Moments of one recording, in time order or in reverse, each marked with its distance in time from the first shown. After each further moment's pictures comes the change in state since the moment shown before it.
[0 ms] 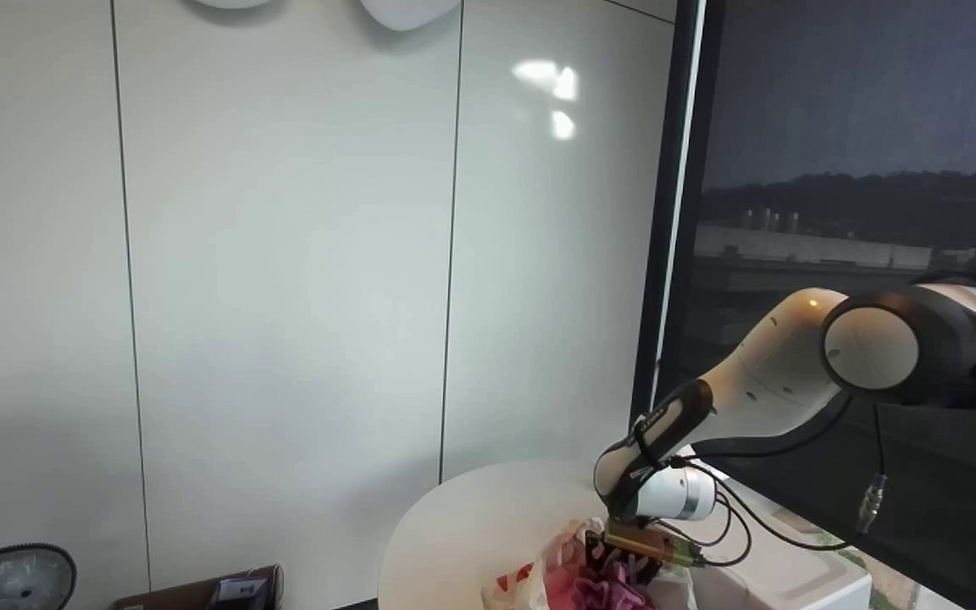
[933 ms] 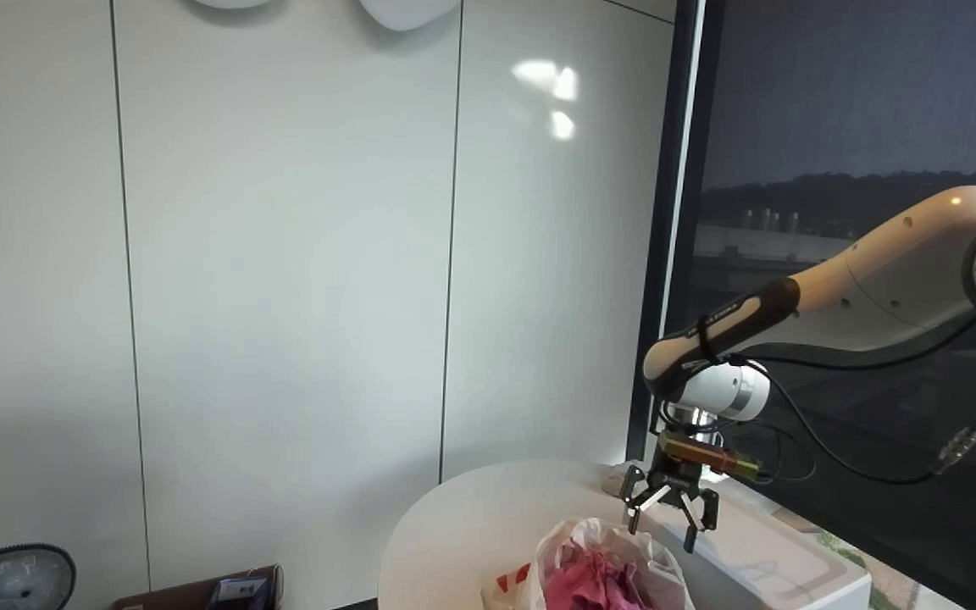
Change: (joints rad) arm -0.111 -0.347 -0.004 -0.048 0.040 -0.607 -0.102
